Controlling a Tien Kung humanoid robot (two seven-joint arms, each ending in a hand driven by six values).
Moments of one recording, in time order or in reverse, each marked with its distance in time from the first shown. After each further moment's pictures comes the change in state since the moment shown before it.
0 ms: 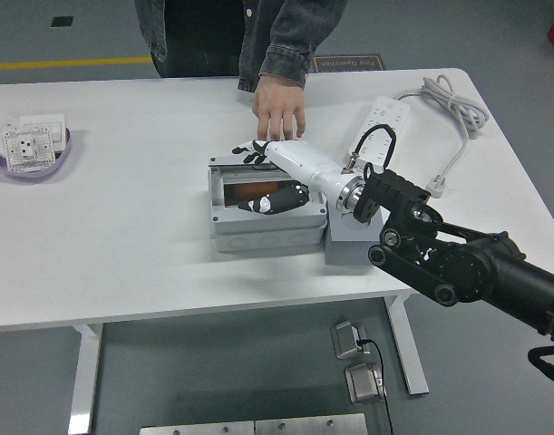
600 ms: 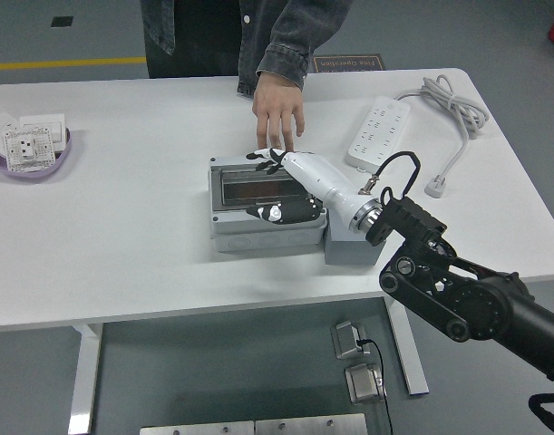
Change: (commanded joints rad) left arm 0.004 -0.004 0.002 0.000 -0.012 0.002 -0.002; right arm -0.229 -0.015 0.260 0.168 -0.133 -0.016 -0.030
